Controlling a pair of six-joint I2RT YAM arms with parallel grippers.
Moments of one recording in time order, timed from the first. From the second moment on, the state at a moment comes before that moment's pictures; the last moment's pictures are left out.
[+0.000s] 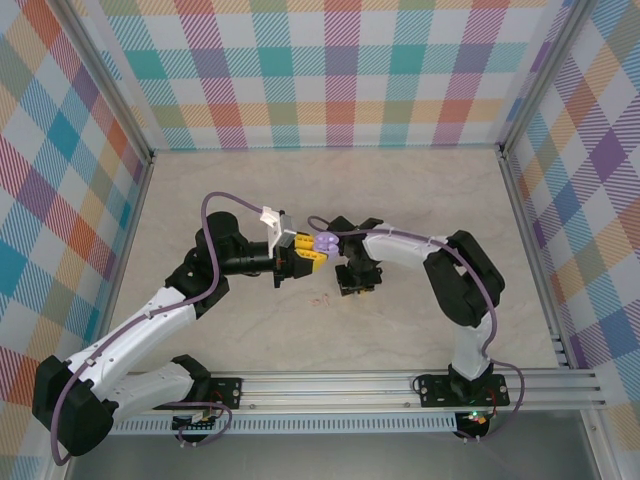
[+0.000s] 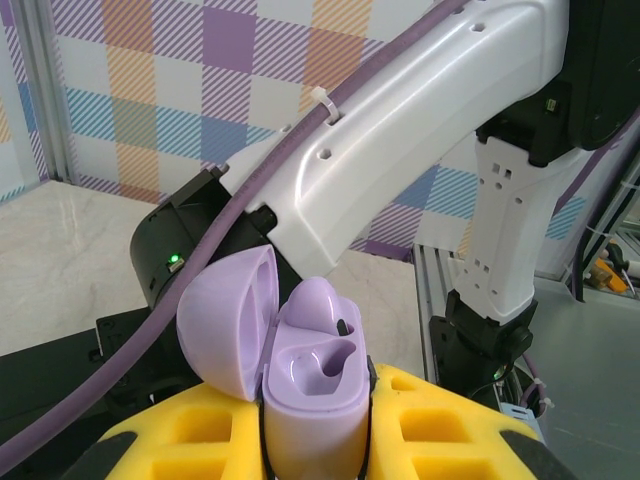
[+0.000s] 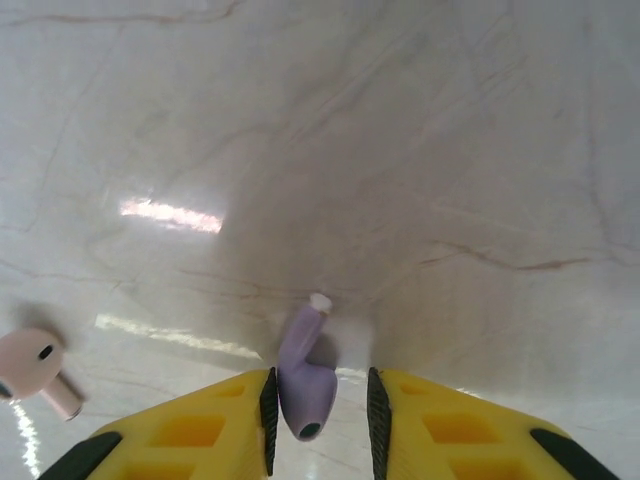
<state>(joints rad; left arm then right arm) -0.60 1.03 0.80 0.10 0.80 -0.05 0.75 1.92 1.28 -0.91 -0.08 0.52</state>
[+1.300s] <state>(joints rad) -0.60 1.05 0.80 0.10 0.80 -0.05 0.69 1.91 1.31 -0.95 -0.09 0.47</state>
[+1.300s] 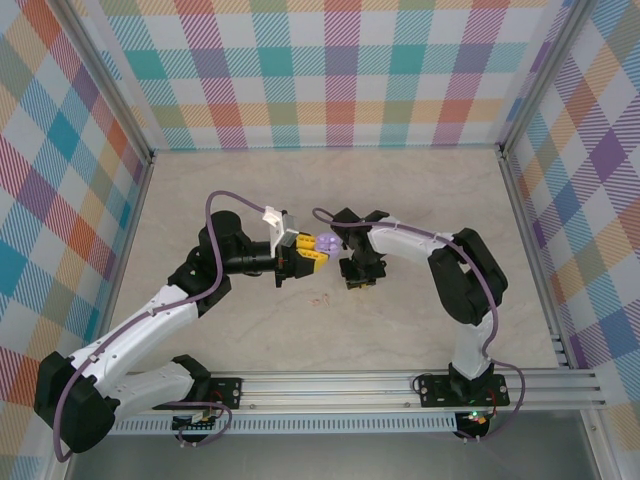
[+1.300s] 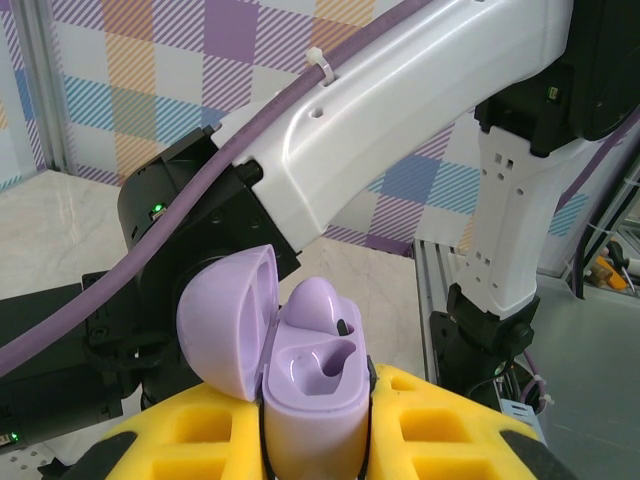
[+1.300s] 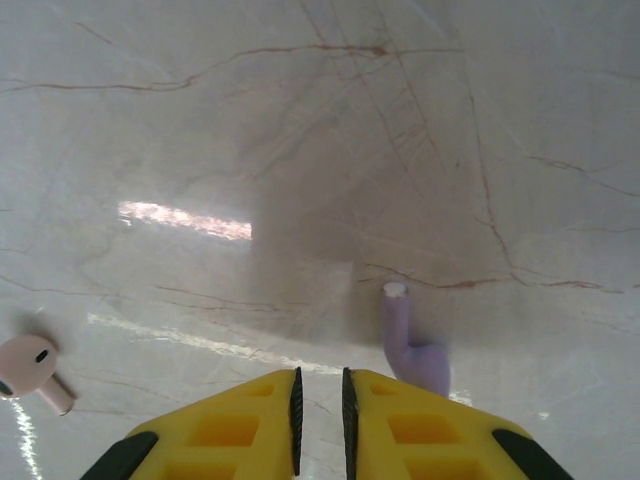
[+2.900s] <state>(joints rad) -0.60 1.06 0.81 0.10 0.80 -0.04 0.60 1.90 1.25 -1.02 -0.02 0.37</state>
